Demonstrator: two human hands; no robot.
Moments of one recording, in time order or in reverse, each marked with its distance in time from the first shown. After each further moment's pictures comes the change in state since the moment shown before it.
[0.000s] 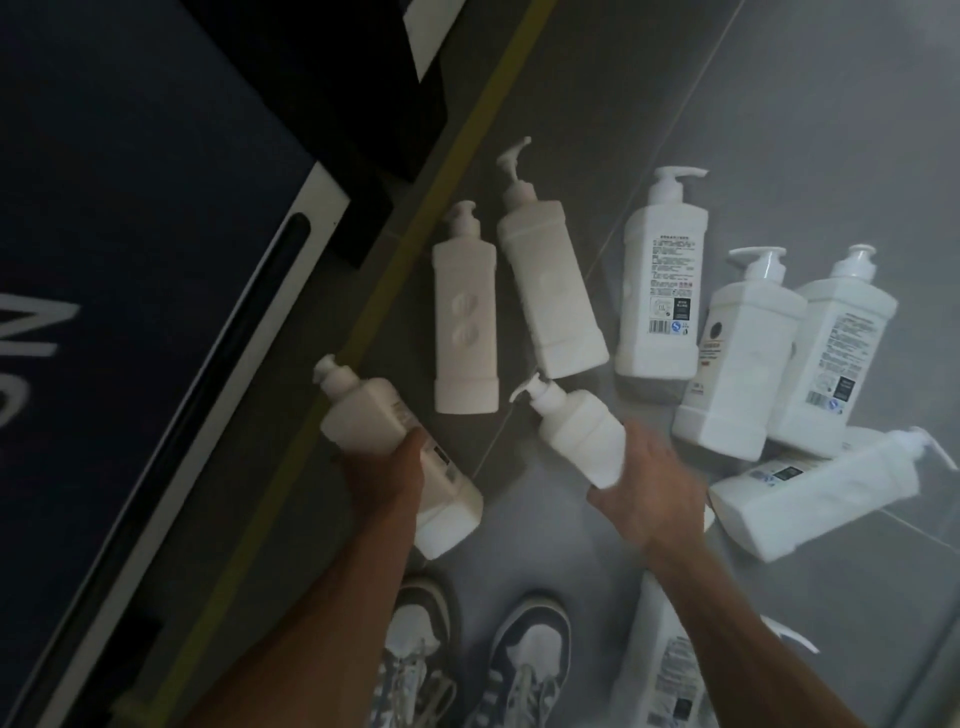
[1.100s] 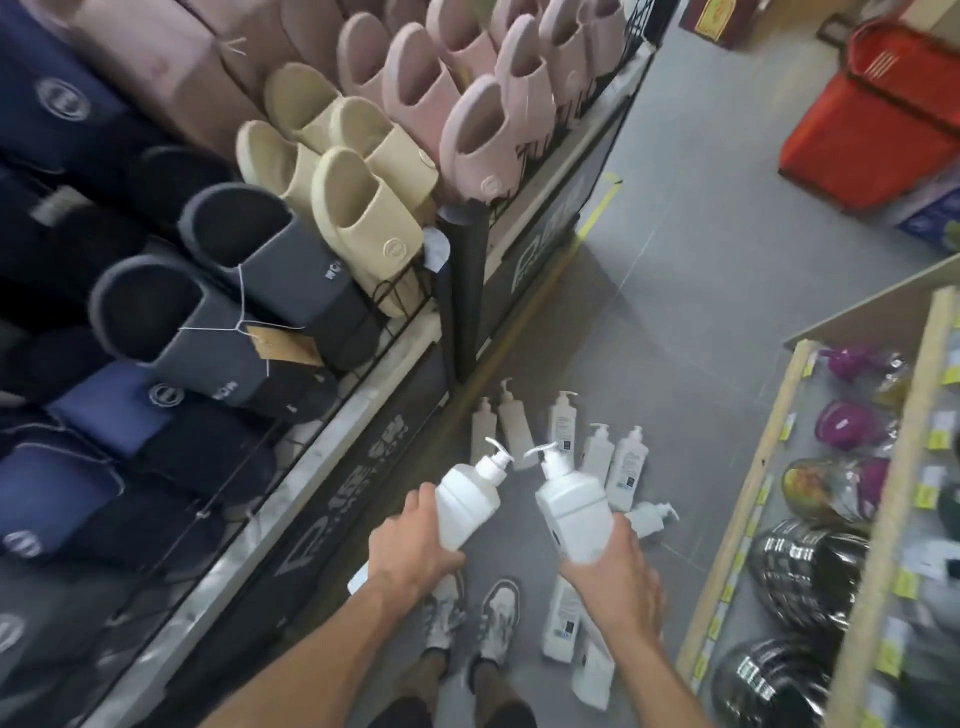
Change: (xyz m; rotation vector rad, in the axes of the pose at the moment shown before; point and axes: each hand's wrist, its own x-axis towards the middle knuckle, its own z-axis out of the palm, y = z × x) left_hand -0.468 0.188 -0.439 0.988 -0.233 0.911; right_hand -0.432 -0.142 -0.480 0.253 0.099 0.217
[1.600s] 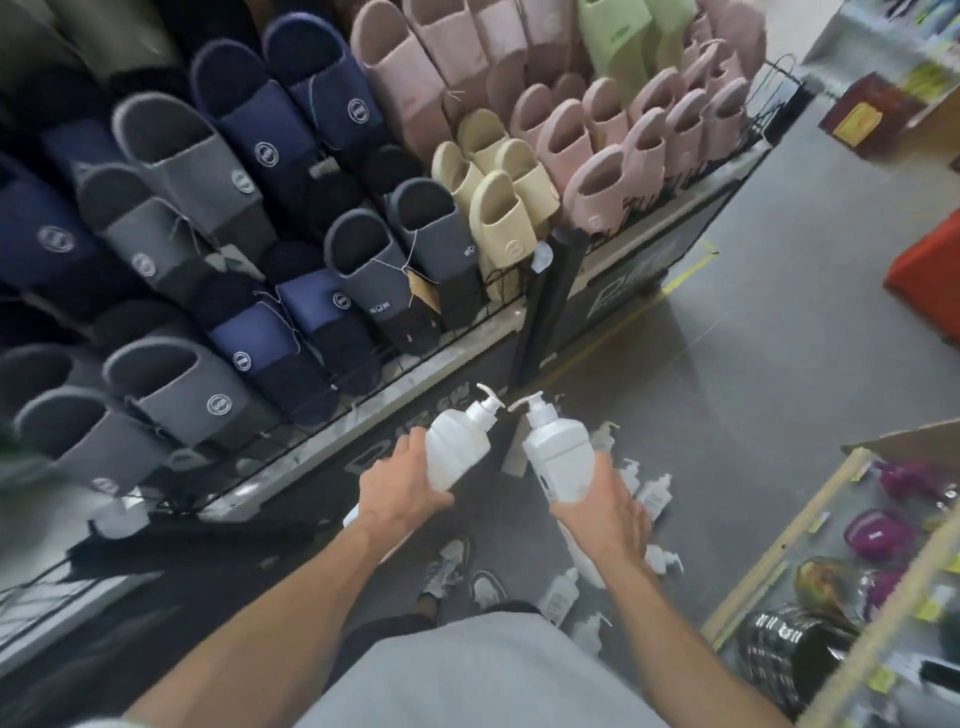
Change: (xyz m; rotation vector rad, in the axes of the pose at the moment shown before) left_hand -0.155 -0.016 -0.067 -0.139 0.242 -0.230; right_hand -0.073 -0.045 -0.089 -0.191 -0.038 -0.449
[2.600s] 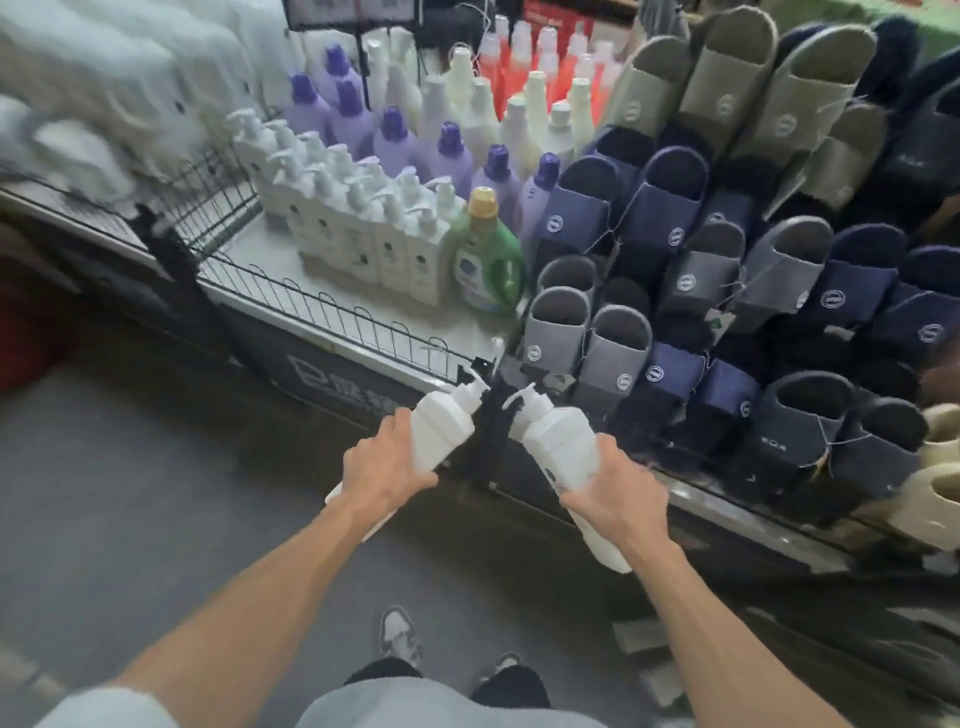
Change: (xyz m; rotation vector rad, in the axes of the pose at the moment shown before) left_hand -0.285 -0.262 -0.006 -0.385 0.454 -0.894; right_hand -0.171 -0.269 0.084 -0.503 -0.110 -1.227
